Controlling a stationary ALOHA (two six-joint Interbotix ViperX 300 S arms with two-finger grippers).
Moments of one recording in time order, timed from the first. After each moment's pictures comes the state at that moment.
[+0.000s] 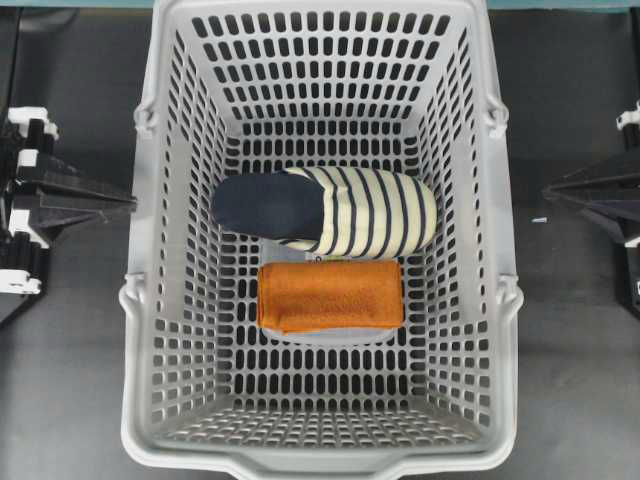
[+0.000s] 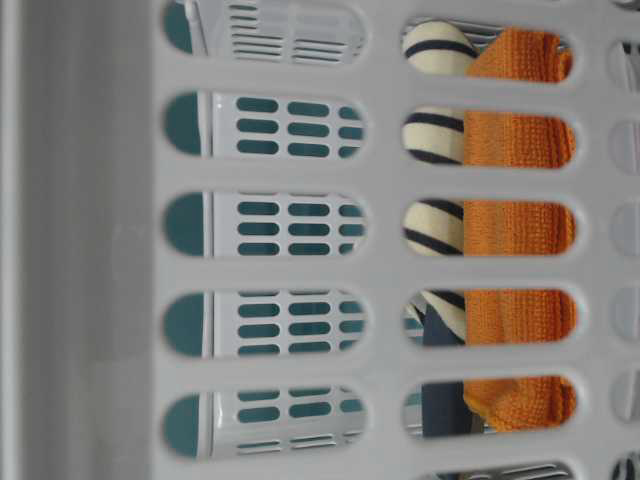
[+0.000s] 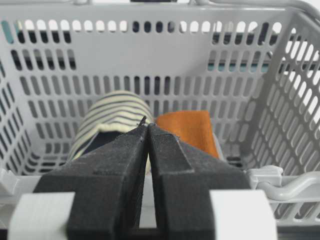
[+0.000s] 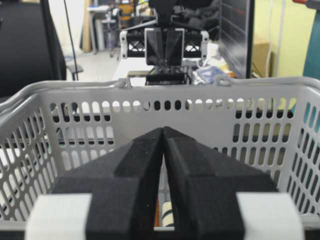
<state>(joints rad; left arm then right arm) 0.00 -0.96 1.17 0.00 -0.29 0.00 0.00 -0.97 1.18 0.00 -0.29 0.00</state>
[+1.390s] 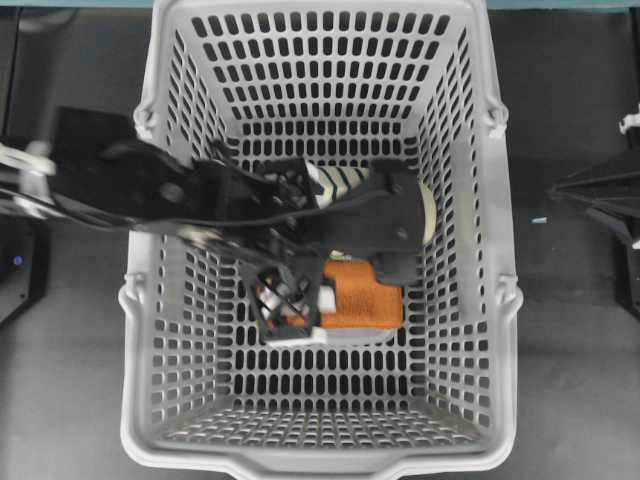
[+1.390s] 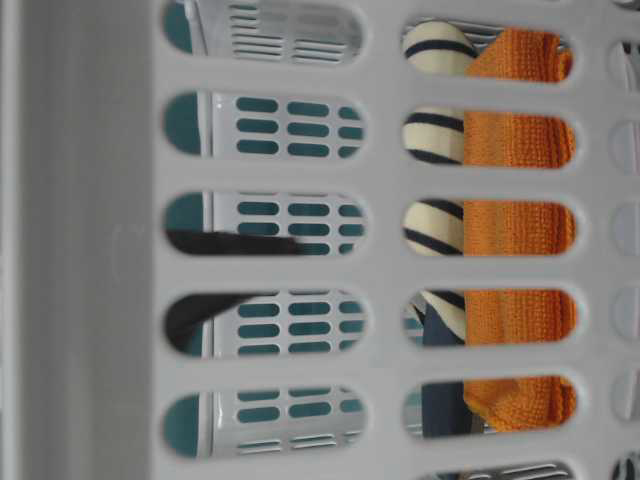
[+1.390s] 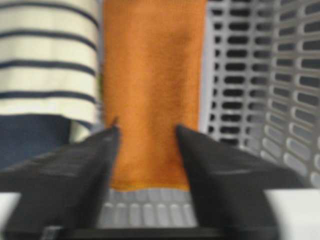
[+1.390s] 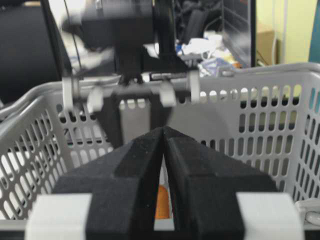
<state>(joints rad) -0.10 0.11 -0.02 0.04 1.00 -0.17 0.00 -1.00 1.19 0.02 -0.25 0.05</state>
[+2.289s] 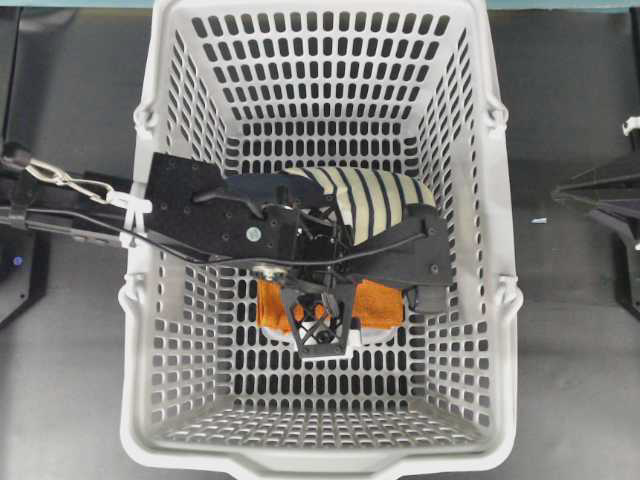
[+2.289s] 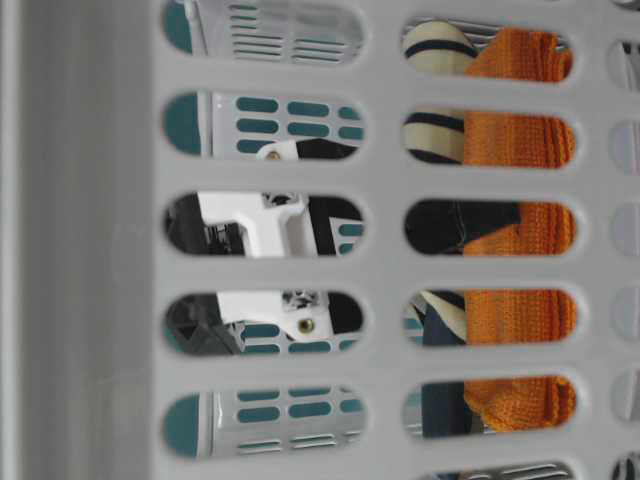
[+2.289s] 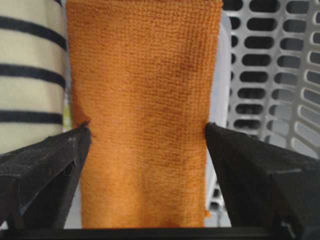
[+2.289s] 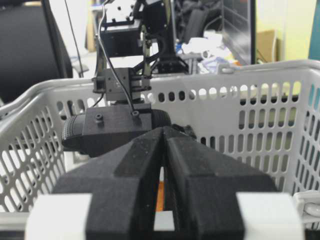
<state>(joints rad) -0.11 0.26 -0.02 0.04 0.93 -0.17 0.00 -1.02 1.20 0.02 -0.24 0.05</state>
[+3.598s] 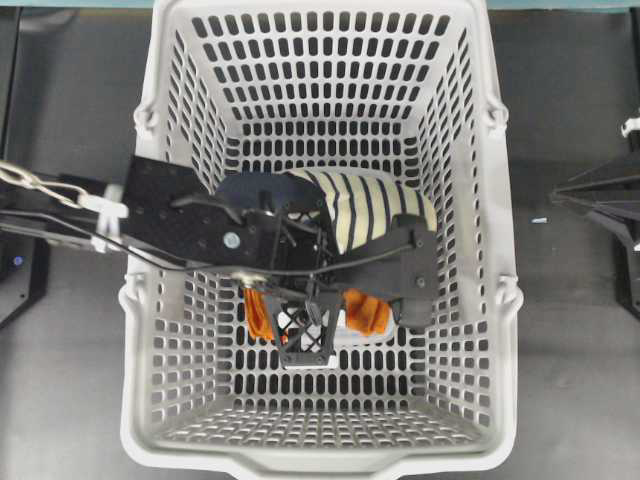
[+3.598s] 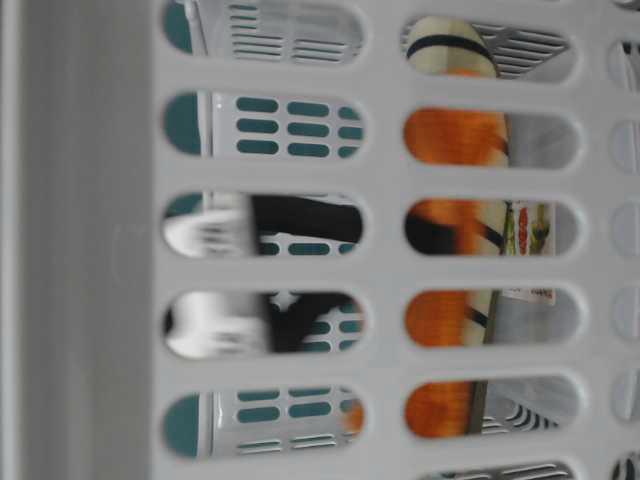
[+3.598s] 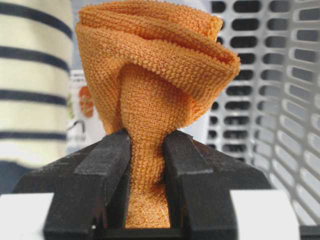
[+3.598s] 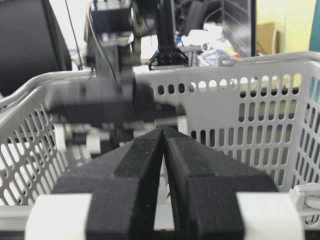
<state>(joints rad) -0.13 0.20 -0.02 0.04 0.98 -0.15 0.00 -1.02 1.20 0.02 -0.22 0.05</state>
